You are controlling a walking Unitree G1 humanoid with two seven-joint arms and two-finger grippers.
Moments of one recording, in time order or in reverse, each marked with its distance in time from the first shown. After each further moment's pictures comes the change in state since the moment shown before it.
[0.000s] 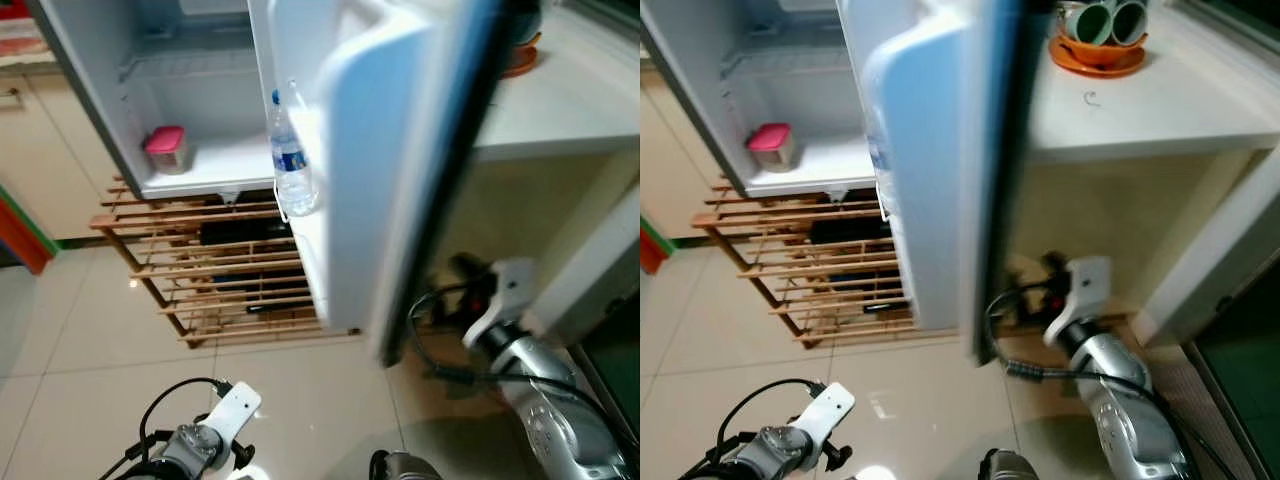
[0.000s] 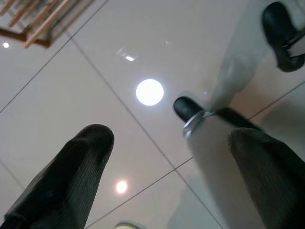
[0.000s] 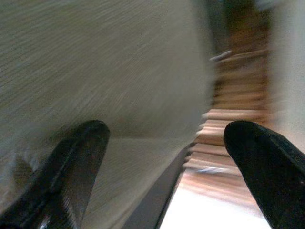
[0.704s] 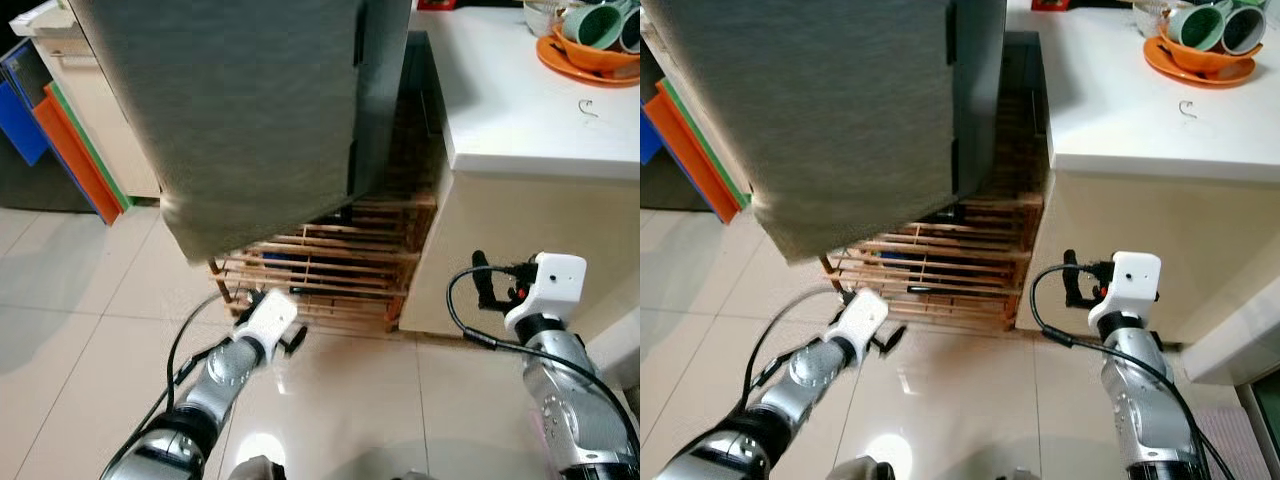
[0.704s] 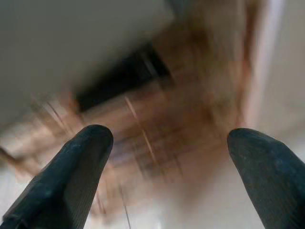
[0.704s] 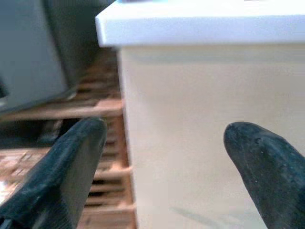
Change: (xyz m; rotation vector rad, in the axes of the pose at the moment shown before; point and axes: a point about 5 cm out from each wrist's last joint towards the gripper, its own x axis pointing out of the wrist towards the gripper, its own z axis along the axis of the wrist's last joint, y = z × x) left arm -0.063 0.029 0.169 -0.040 -0.984 0.218; right arm -0.025 -0.084 0.029 -0.256 -0.244 -0.827
